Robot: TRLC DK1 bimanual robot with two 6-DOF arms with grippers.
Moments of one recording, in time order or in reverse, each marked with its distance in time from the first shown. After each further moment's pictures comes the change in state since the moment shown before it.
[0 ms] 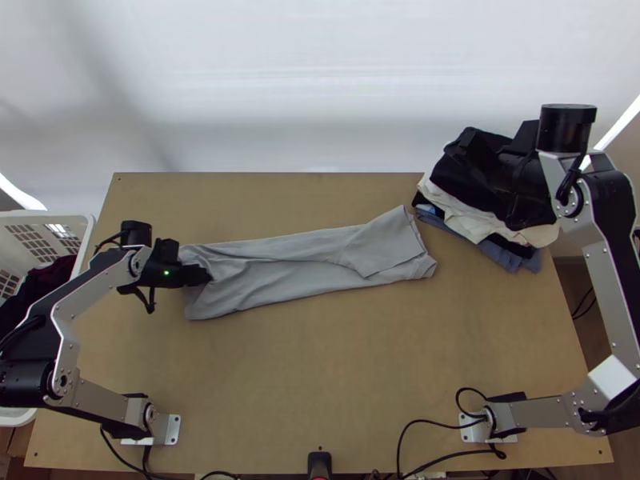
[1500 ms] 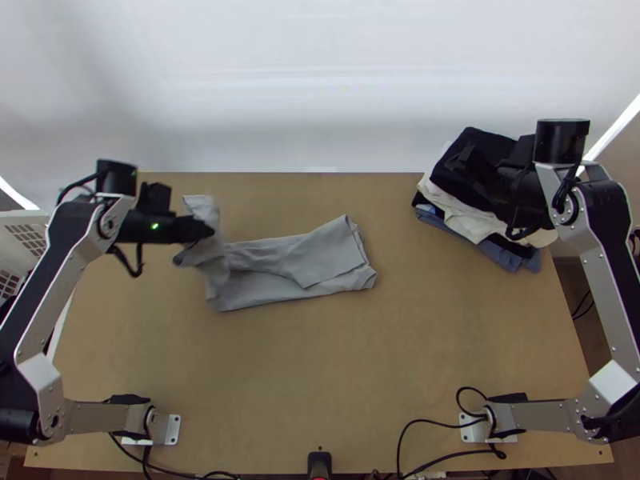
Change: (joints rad) left arm -0.200 -0.134 0.539 -0.402 0.032 -0.169; right arm -0.028 -0.039 -0.113 0.008 0.000 -0.026
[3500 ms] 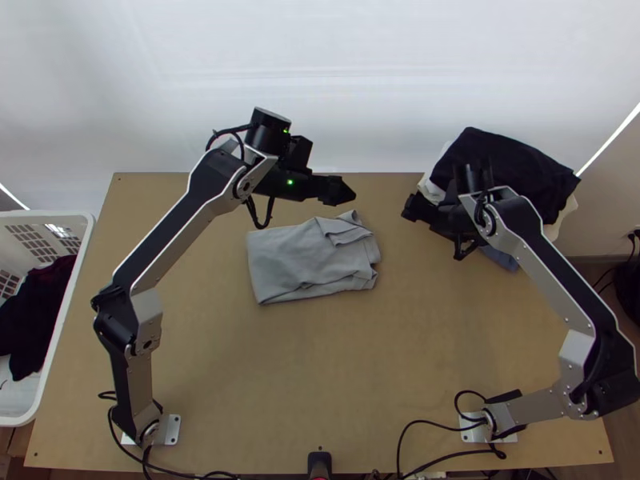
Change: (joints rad) left arm -0.478 0.544 0.766 0.051 -0.039 -0.209; right arm 0.142 0.124 -0.272 0.142 0.053 -0.027
